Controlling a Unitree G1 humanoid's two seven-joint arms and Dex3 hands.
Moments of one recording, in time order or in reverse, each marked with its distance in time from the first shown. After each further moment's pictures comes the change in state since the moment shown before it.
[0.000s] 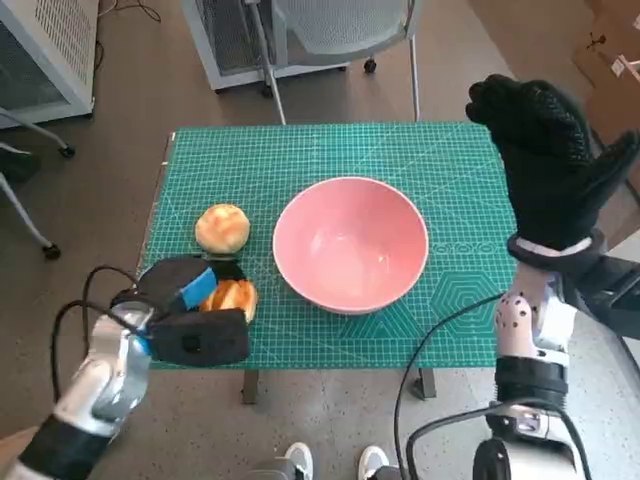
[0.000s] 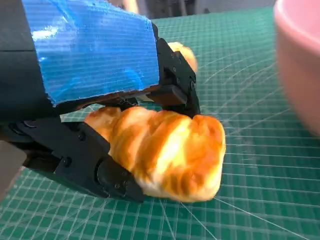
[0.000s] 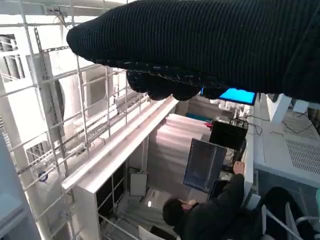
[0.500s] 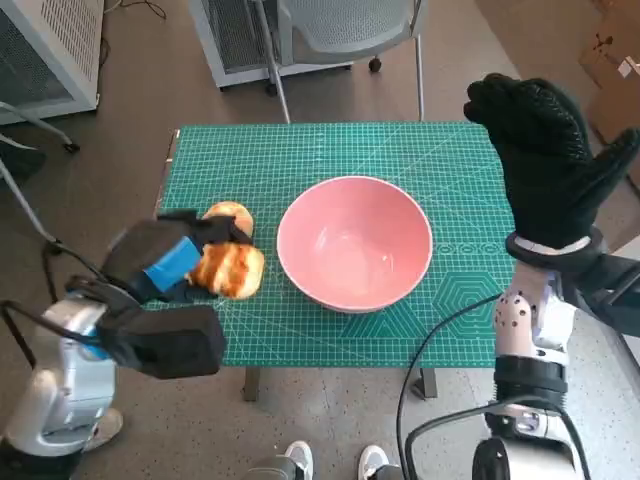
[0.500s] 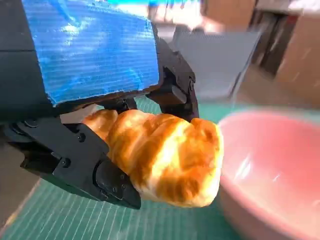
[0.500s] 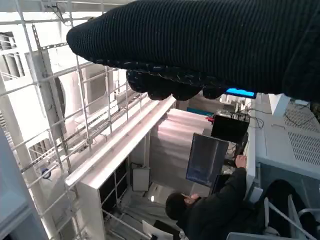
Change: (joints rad) left arm -0.047 -0.002 0.196 -0.285 -0.072 -0.009 -0.049; right arm 0.000 0.000 0.000 0.001 0.014 0.011 0.005
